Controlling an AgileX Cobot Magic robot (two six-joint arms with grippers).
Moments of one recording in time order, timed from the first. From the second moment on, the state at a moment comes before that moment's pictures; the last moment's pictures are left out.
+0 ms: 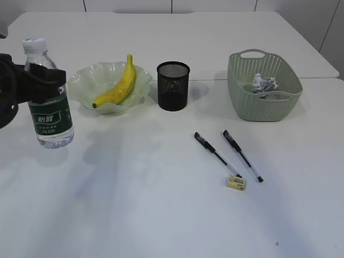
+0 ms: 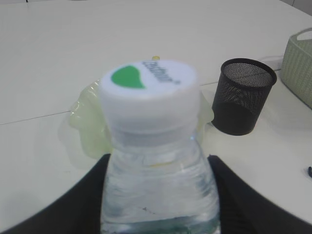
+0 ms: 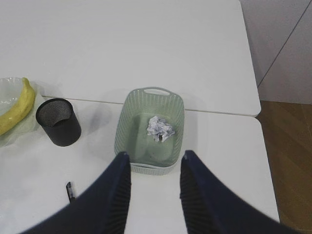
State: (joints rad) left arm -0.24 1.45 -0.67 0.07 -0.37 -0.13; right arm -0.01 1.41 -2.00 0.03 1.28 -0.11
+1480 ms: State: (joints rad) left arm -0.07 1.74 -0.59 0.10 -1.04 -0.08; right arm -0.01 1.41 -2.00 0.04 1.28 -0.17
